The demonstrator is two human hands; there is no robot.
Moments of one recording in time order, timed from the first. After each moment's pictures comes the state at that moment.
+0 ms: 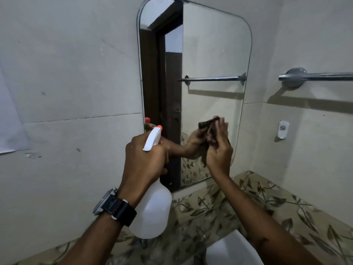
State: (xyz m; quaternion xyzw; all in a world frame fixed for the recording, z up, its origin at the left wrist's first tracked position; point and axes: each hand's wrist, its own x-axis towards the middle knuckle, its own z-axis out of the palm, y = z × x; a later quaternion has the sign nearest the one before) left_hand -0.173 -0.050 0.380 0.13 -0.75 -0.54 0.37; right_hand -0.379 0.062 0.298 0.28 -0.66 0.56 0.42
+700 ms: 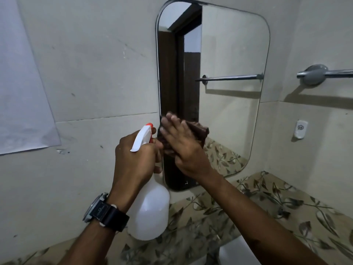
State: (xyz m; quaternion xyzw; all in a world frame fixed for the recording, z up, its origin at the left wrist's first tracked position) left_hand -0.126 -0.072 0.386 0.16 -0.72 -0.54 0.41; right_hand -0.305 -0.001 0.330 0.58 -0.63 0.29 0.43
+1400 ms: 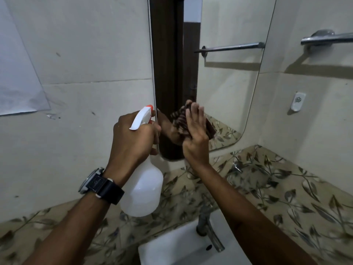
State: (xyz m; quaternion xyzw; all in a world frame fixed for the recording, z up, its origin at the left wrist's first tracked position) left_hand -0.116 -0.058 0.367 0.17 -0.74 -0.53 0.37; right_hand -0.308 0.015 0.261 0.40 -0.68 0.48 0.39
